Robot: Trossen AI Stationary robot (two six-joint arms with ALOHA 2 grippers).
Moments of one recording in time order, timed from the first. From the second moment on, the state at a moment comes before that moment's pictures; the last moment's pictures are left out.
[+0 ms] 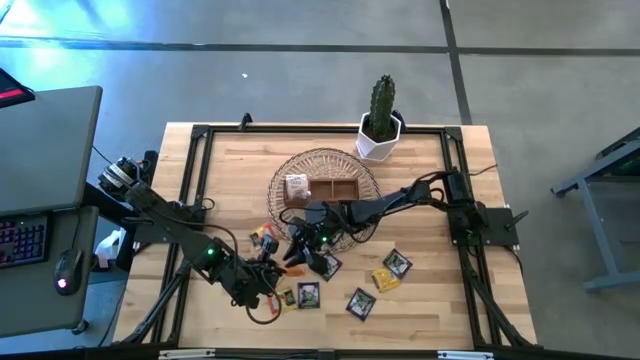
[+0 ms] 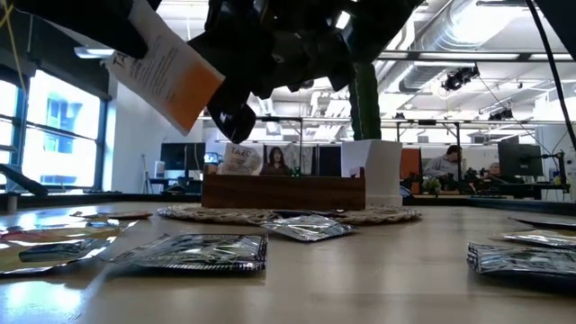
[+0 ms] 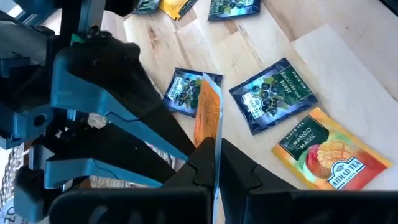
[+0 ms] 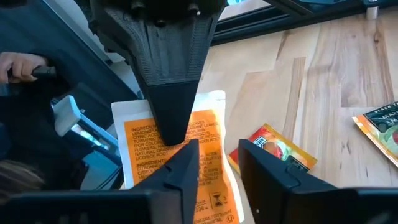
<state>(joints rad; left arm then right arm) -0.69 1.46 1.00 -0.44 -0.53 -0.01 0.09 2.10 1.36 0.36 -0.53 0.31</state>
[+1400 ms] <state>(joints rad) 0.14 1.46 1.00 -0.51 -0.20 0.12 0.30 1.75 1.36 -0.62 0.24 0.18</state>
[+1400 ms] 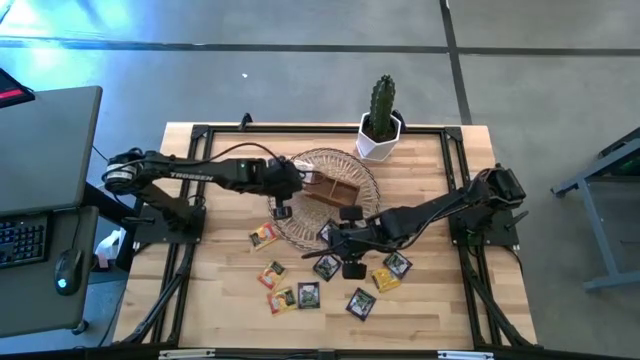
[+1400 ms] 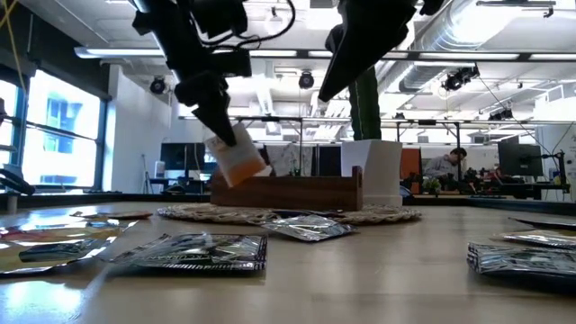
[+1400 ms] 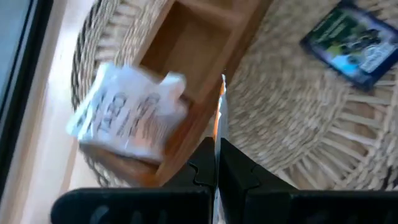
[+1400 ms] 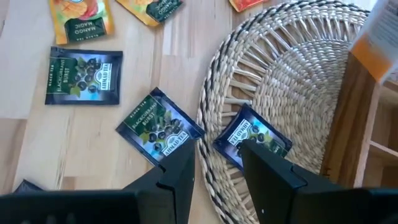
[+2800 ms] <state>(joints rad) 0.18 1.59 1.11 -0.57 -0.46 0.53 0.30 1.75 1.36 -0.62 0.23 0.17</state>
